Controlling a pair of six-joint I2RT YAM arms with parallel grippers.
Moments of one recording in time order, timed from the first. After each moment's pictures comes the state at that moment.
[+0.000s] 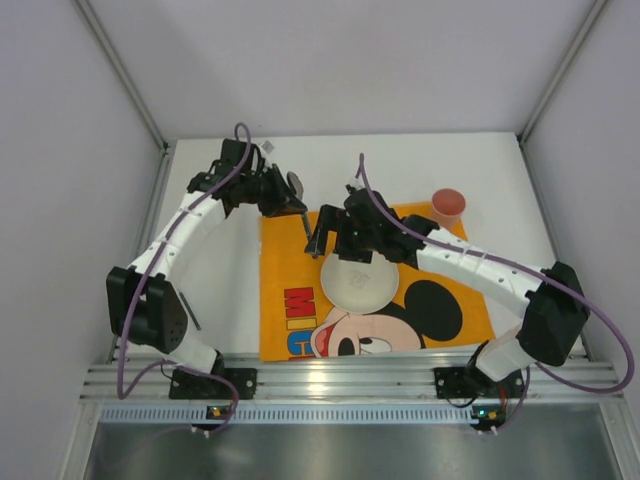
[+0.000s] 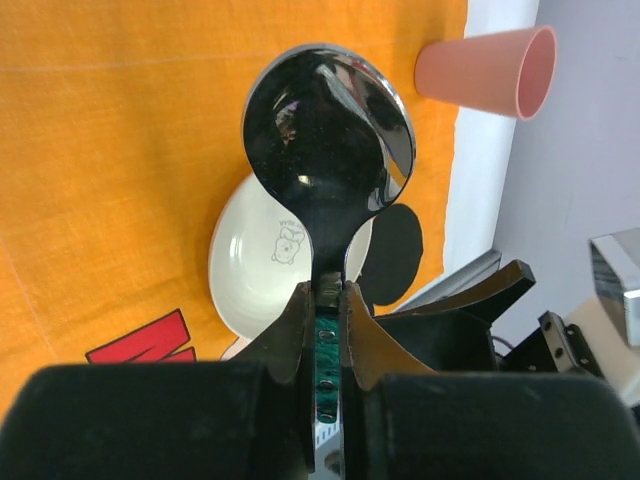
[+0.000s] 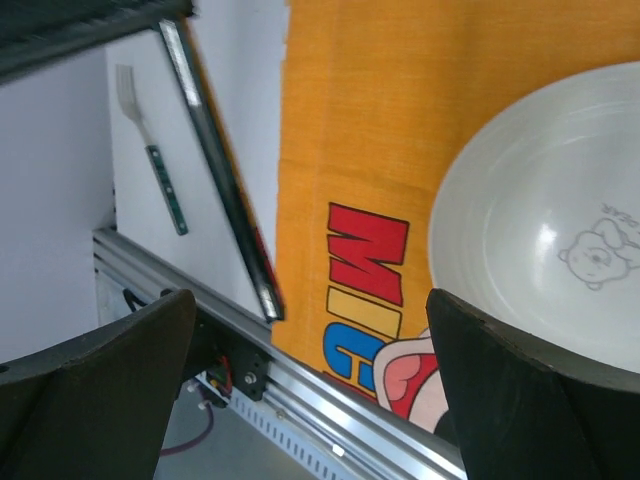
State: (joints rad) left arm -0.28 1.56 1.42 -0.64 0.51 -0.68; right arm 0.86 1.50 1.22 -0.47 -0.03 0.89
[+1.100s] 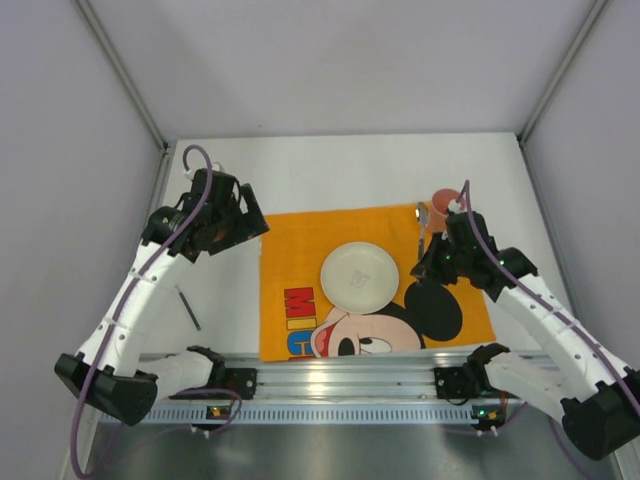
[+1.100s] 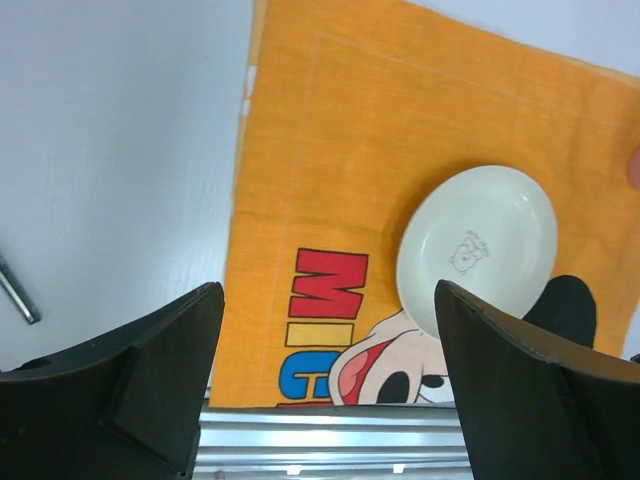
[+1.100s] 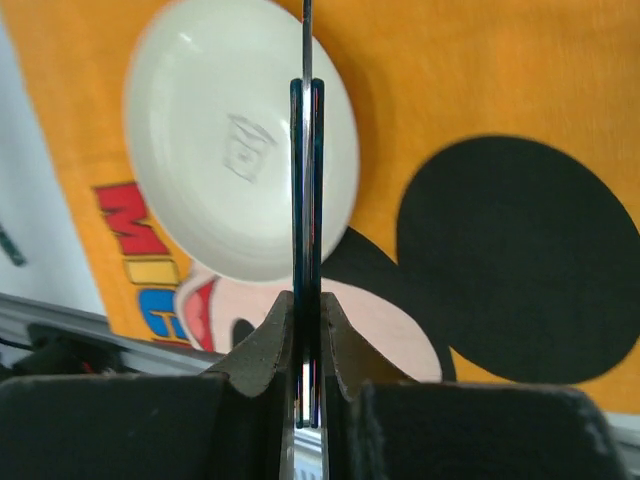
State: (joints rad) left arm -0.39 1.17 1.36 -1.03 -0.14 -0.70; right arm 0.44 0.95 0.86 -0.73 -0.08 0.70
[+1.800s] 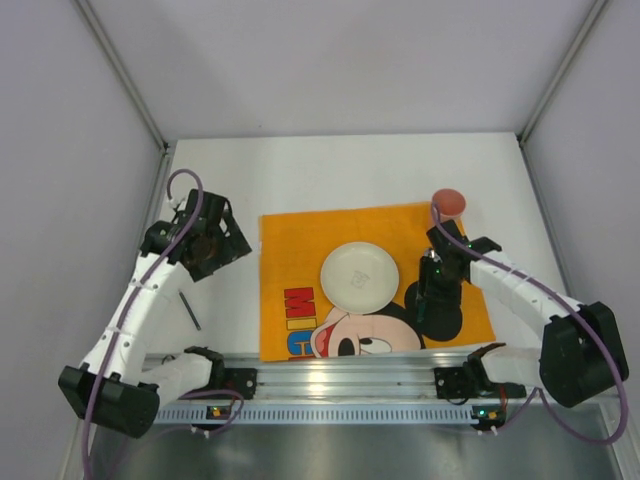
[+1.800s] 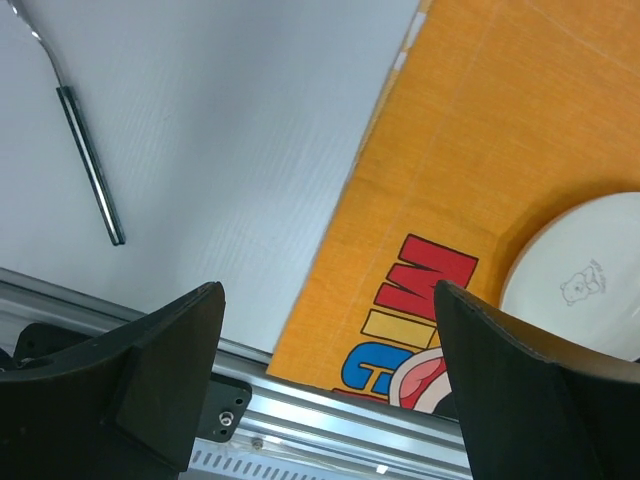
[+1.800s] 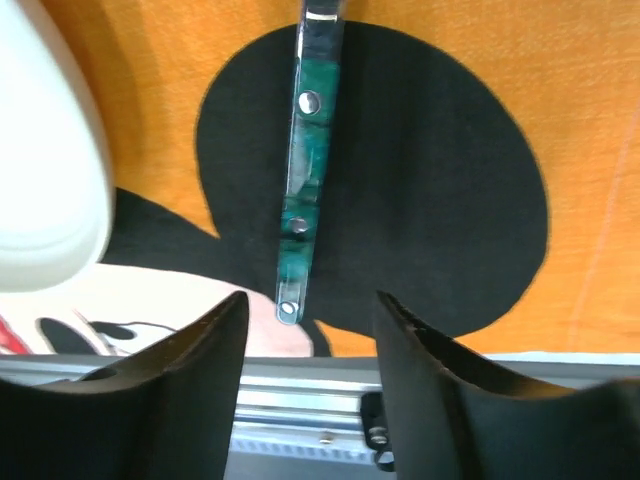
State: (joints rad) left arm -0.30 1.09 1.19 -1.14 -0.23 -0.76; right arm 0.39 1.23 0.75 -0.84 -0.05 0.55
